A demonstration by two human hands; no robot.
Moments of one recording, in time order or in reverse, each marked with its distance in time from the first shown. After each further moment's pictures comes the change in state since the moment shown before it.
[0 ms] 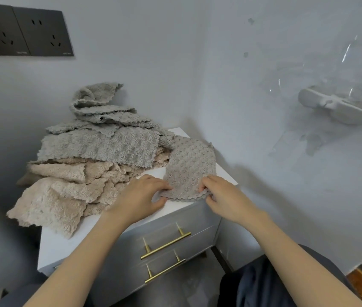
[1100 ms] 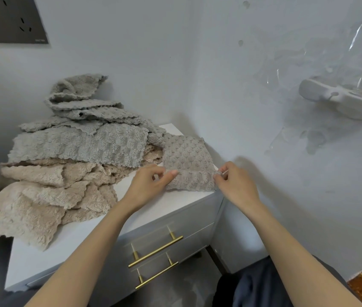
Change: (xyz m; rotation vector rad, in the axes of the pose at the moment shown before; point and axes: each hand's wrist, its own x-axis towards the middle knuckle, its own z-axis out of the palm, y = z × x) left_hand 0.047 0.015 0.020 -0.641 0.192 -0.224; right_hand 0.015 0.045 0.000 0.125 0.275 0.570
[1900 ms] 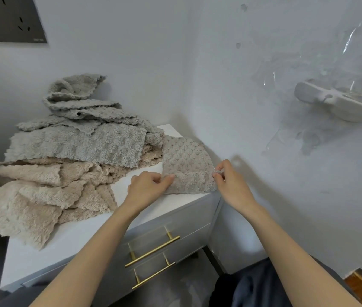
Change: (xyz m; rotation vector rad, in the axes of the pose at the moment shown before) left_hand -0.009 0.016 0.005 0.044 -0.030 -0.253; right_hand -0.010 -0.006 -0.007 0.140 -0.077 -0.098
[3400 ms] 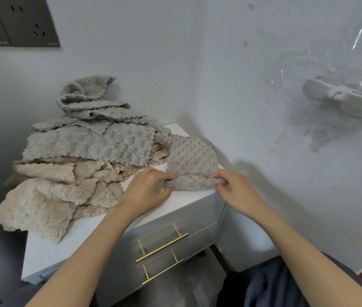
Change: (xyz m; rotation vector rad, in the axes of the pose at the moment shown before) left_hand -0.001 -0.026 -0.016 0.386 0.023 0.418; right_hand -0.011 0.001 0.003 -0.055 -0.113 -0.135
